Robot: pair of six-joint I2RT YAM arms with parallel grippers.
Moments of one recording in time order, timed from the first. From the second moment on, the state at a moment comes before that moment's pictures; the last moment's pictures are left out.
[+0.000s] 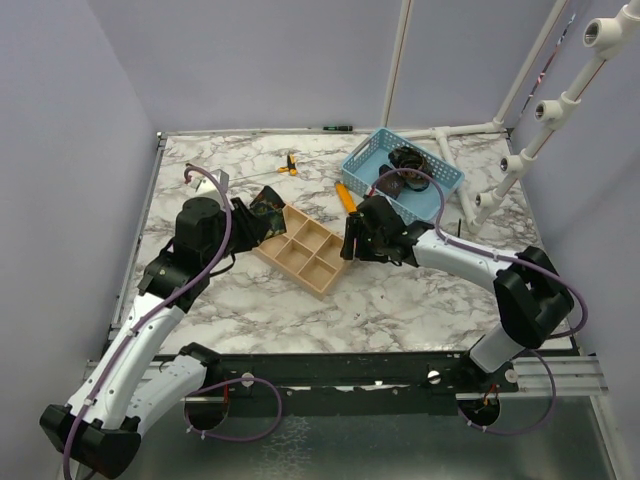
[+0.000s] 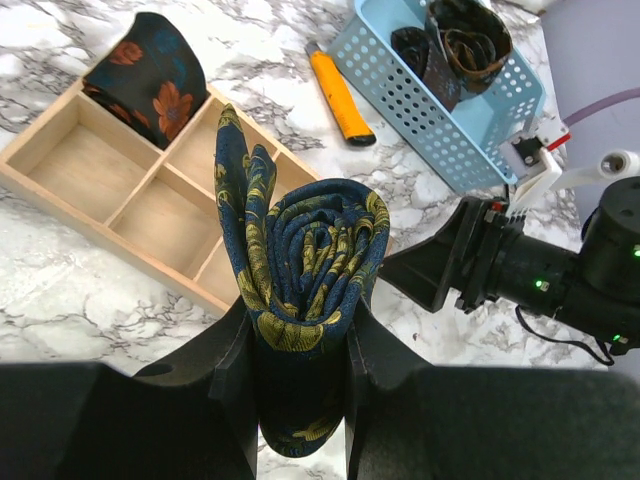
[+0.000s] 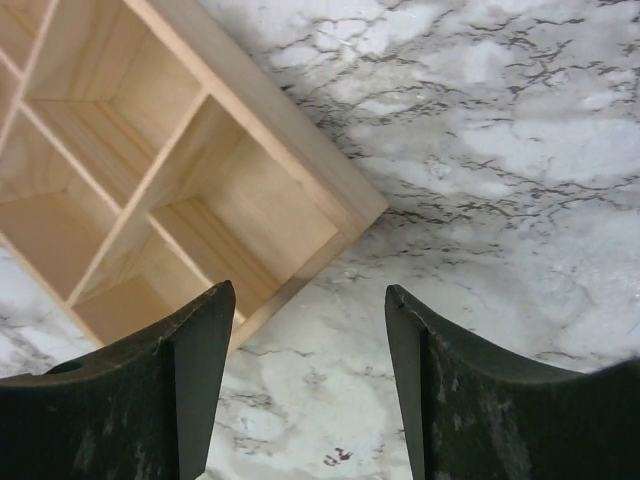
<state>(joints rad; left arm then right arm) -0.41 0.84 0.94 -0.50 0.00 -0.59 0.70 1.61 1.01 -0.30 0.08 0.63</state>
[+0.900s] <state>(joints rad) -0.41 0.79 0.88 -0.45 0.10 -0.60 0.90 1.66 0.98 -0.37 0.24 0.90</state>
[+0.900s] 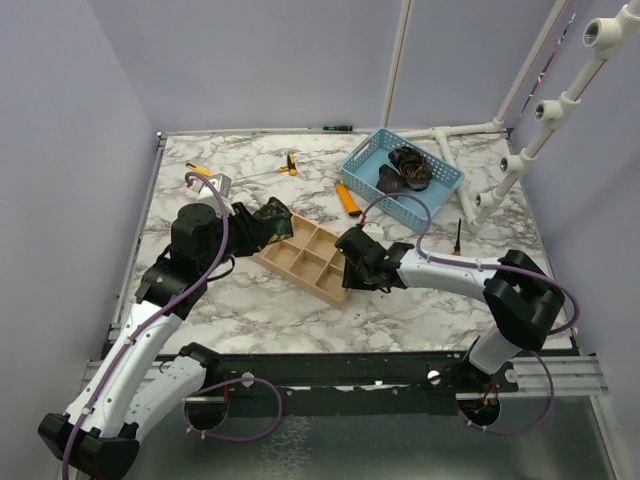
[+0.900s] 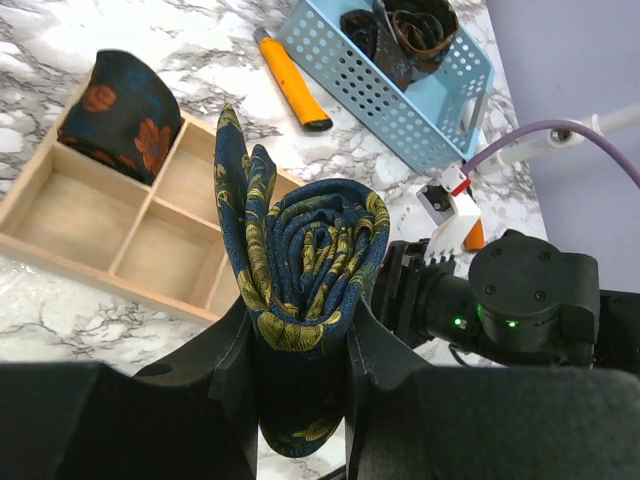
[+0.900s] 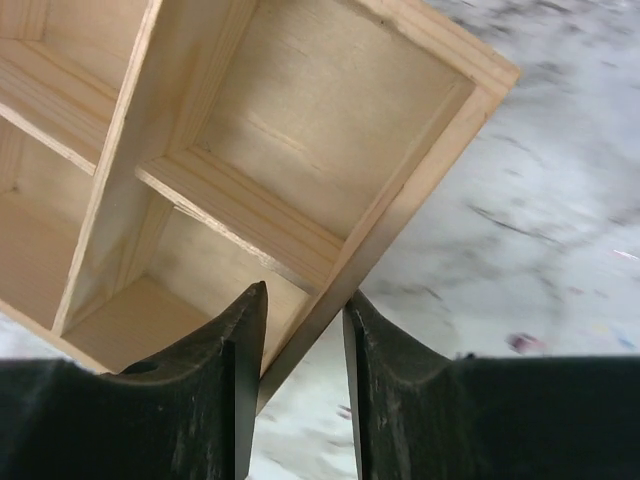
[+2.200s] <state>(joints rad) -0.41 0.81 0.68 -0.17 0.55 -0.67 0.85 1.30 0.84 -0.57 0.27 0.71</state>
